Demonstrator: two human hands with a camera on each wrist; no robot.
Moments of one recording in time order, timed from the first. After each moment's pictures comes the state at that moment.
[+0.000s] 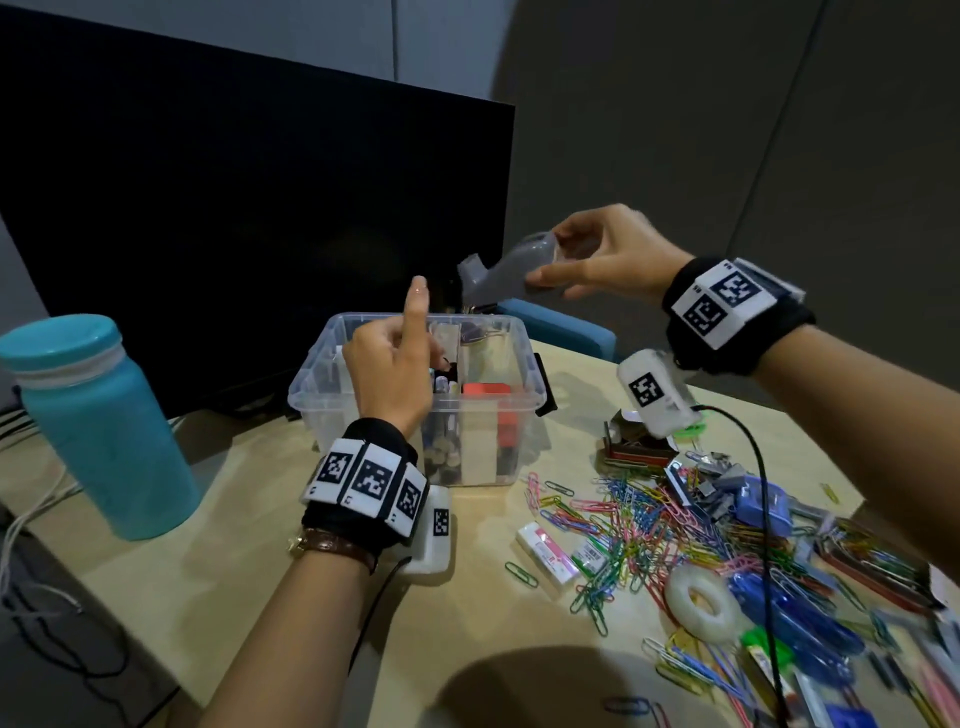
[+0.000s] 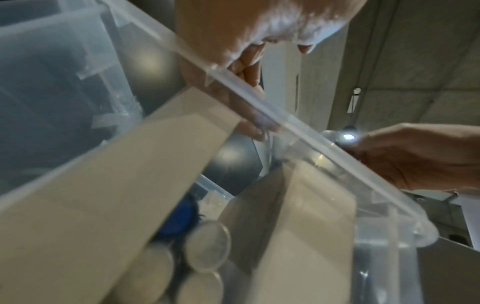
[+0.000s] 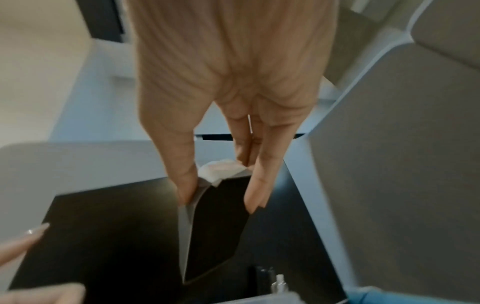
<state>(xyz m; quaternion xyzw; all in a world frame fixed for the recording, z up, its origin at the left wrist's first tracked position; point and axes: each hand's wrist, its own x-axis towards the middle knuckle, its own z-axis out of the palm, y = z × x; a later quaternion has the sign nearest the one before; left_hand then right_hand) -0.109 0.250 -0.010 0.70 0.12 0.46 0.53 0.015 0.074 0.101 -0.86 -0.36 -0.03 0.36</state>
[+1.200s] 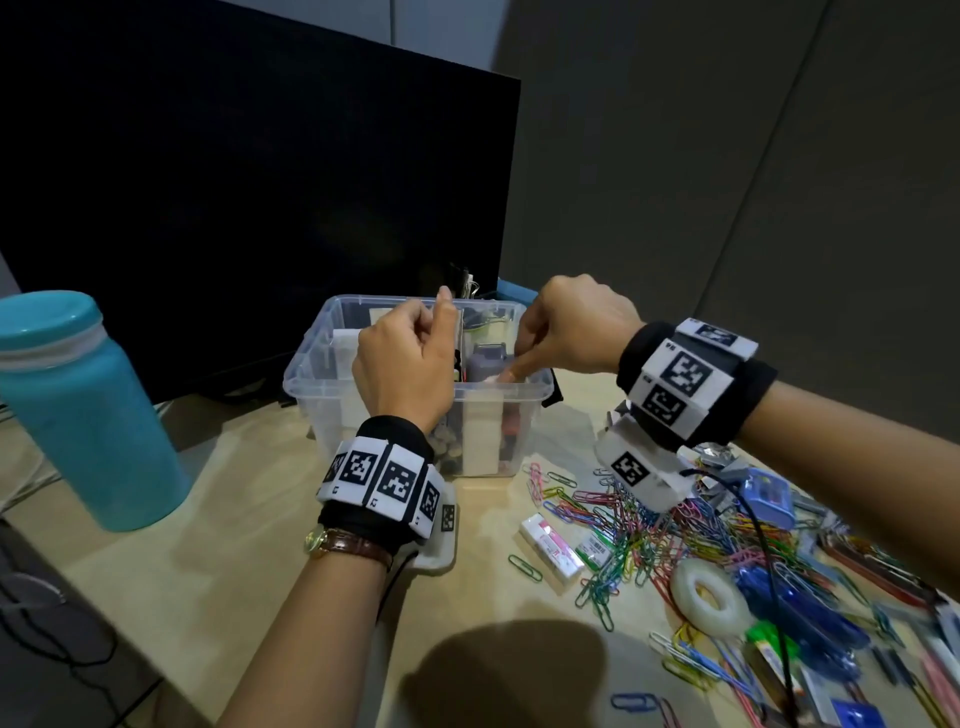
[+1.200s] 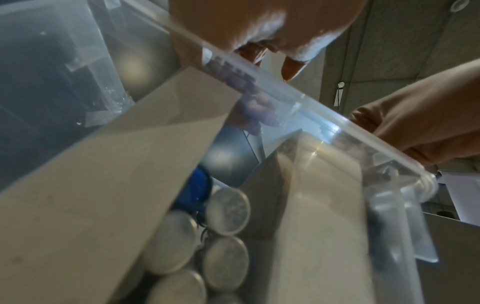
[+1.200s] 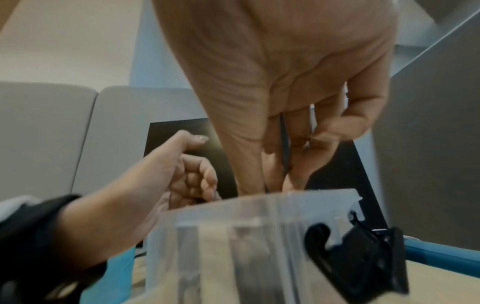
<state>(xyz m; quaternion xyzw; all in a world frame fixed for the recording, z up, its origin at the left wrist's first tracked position) -0.102 0.247 -0.025 0.78 0.14 0.47 0.38 -0.034 0.102 0.054 -0.94 -0.33 -0.03 0.09</state>
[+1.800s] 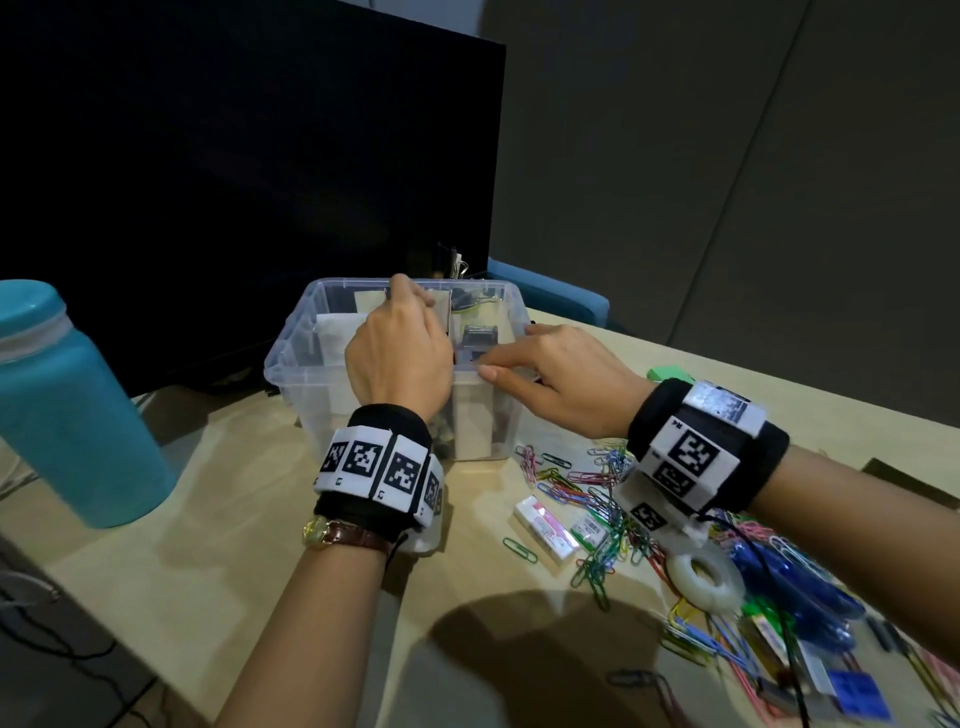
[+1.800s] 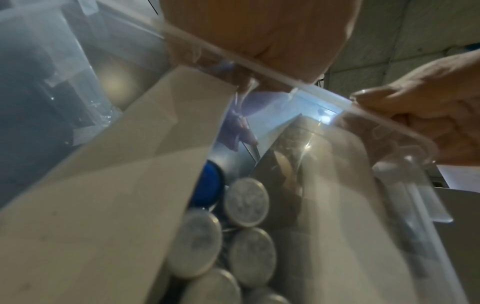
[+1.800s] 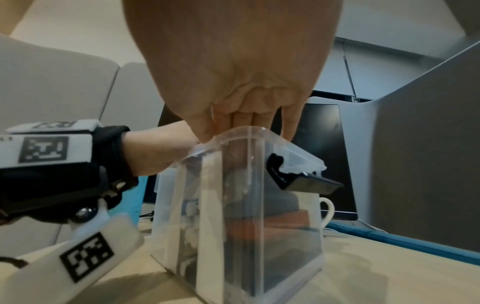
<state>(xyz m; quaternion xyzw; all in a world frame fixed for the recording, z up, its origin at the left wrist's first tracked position) -0.102 0.240 -0.018 0.88 0.20 0.38 0.20 -0.042 0.082 -0.008 -0.83 -0.53 -0.12 0.15</state>
